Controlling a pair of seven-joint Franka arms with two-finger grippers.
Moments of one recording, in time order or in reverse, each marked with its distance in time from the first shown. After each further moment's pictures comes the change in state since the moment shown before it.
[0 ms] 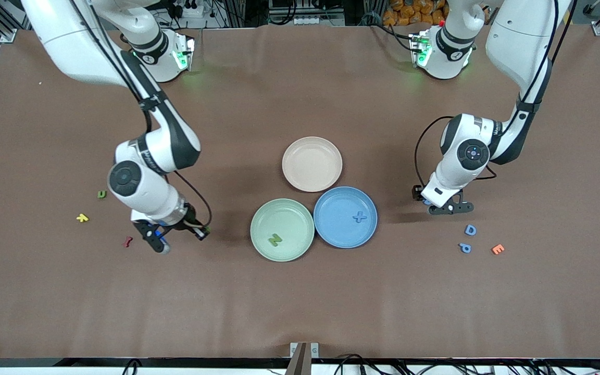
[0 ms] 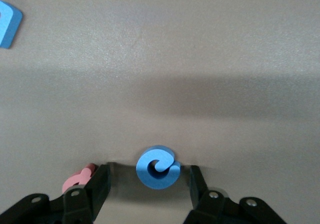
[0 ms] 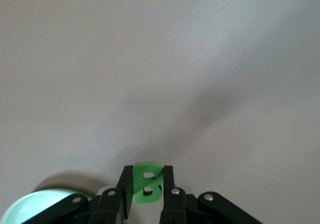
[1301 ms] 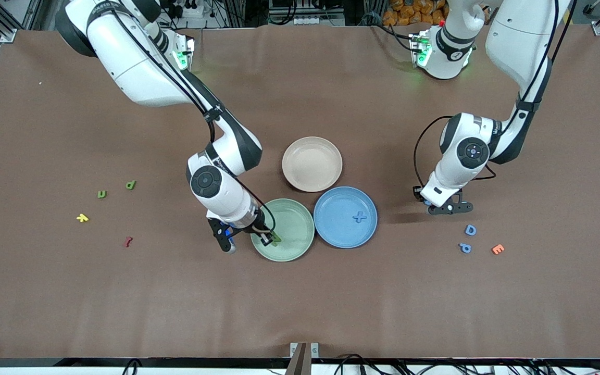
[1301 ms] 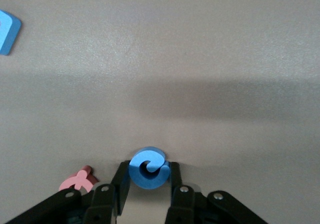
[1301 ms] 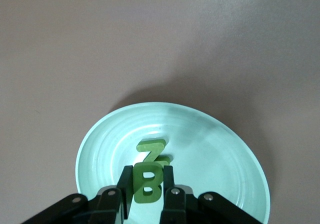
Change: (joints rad) left arm 0.000 -0.007 -0.006 -0.001 0.000 0.011 -0.002; right arm 0.186 0.251 0.029 0.277 0.000 0.077 0.365
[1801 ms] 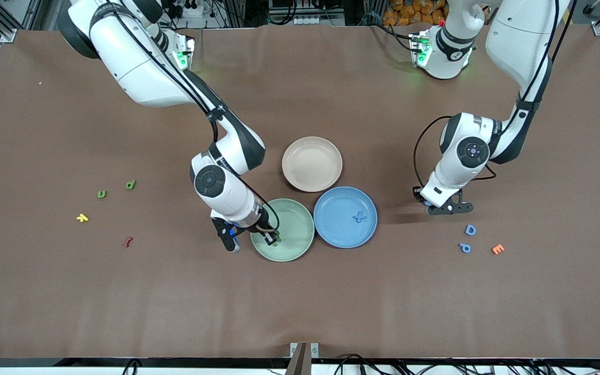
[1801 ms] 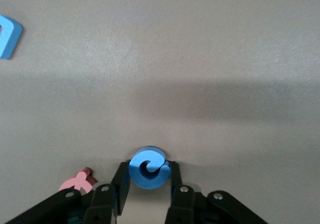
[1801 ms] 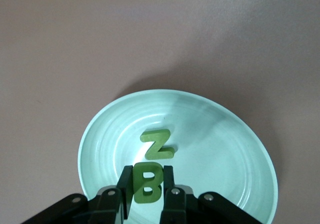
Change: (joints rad) left arm -0.002 -0.009 -0.001 0.004 0.000 0.003 0.000; right arm 0.005 0.013 0.012 0.016 0.000 0.000 0.004
